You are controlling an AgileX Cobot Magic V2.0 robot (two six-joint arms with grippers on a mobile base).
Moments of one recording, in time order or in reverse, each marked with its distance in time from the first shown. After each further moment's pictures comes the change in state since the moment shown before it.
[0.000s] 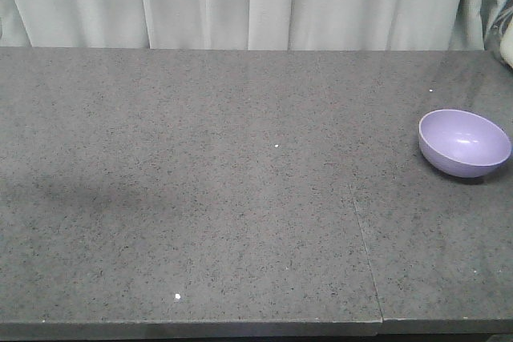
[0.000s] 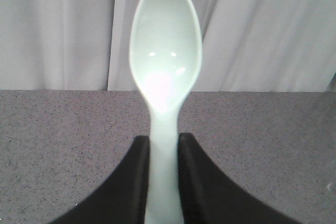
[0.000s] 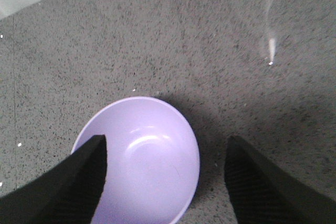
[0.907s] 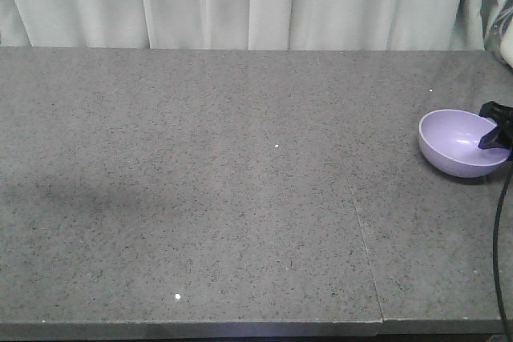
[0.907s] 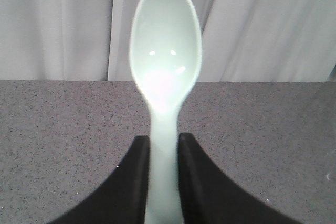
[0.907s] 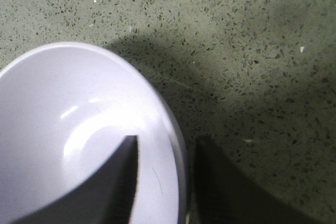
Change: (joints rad) left arm 0.000 -0.001 0.000 0.000 0.033 0.002; right arm -0.009 0.327 -0.002 0.218 -0.018 -0.219
